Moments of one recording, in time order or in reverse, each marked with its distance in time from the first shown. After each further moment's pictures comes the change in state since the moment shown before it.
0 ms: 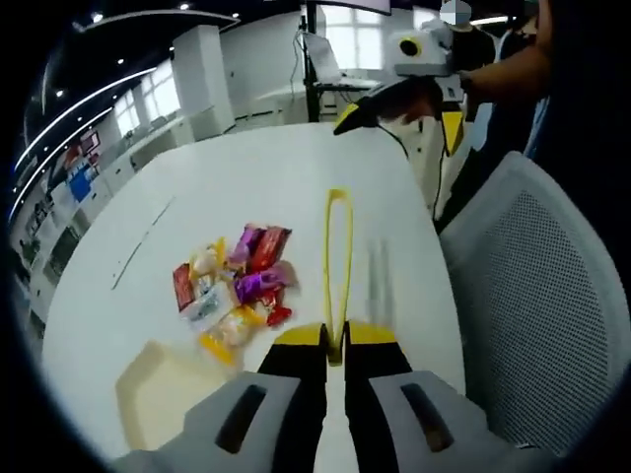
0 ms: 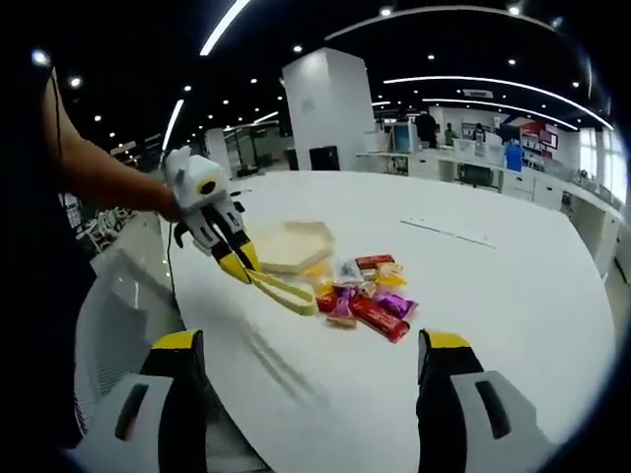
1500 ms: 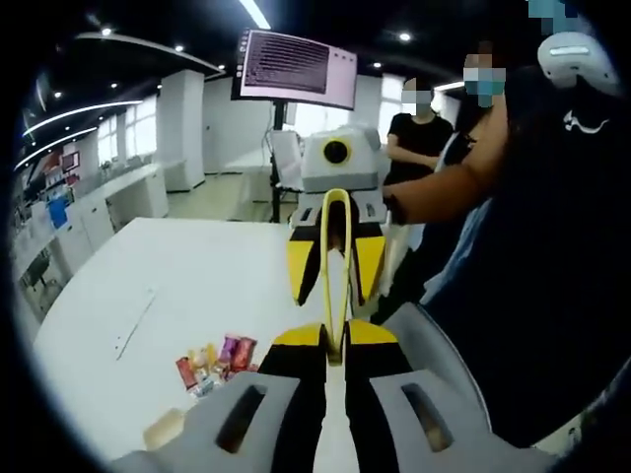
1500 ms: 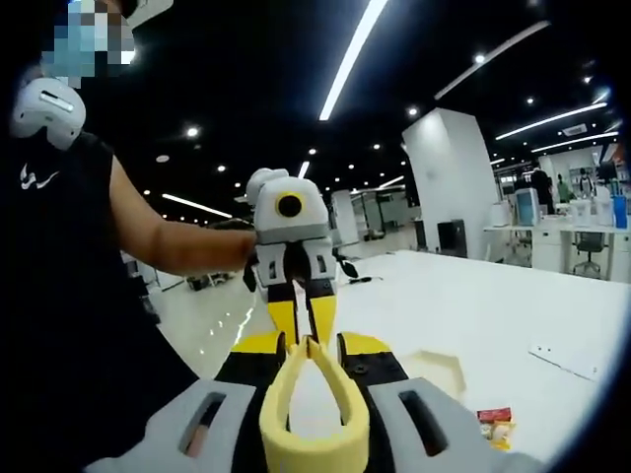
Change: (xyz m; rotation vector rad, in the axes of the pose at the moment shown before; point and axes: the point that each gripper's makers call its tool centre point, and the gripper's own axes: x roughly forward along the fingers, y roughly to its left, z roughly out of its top) left arm -0.133 -0.045 0.155 -0.035 -0.257 -0.183; right arm 0.014 0.130 0.189 -0.096 -0.313 0.565
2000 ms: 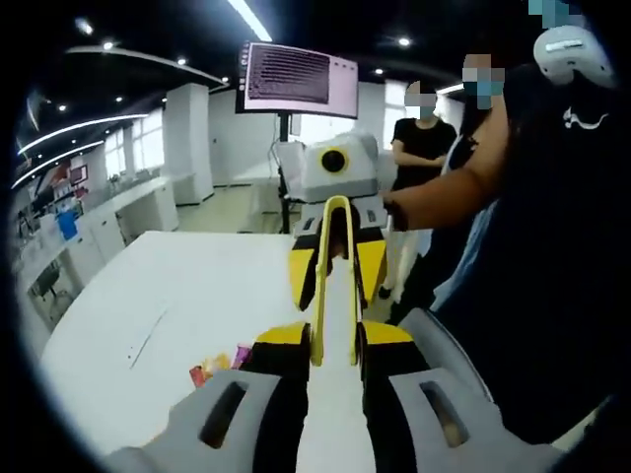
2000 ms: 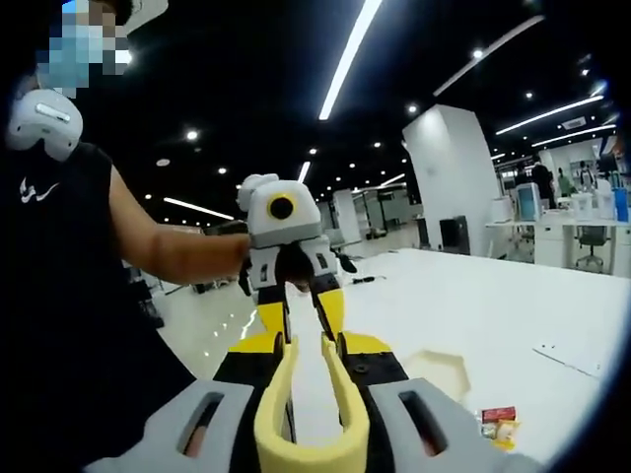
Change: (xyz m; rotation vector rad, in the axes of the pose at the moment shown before) left arm -0.007 0.003 0.005 0.058 -0.048 0.073; right arm 0.000 -0.002 0.006 0.021 -0.001 0.001
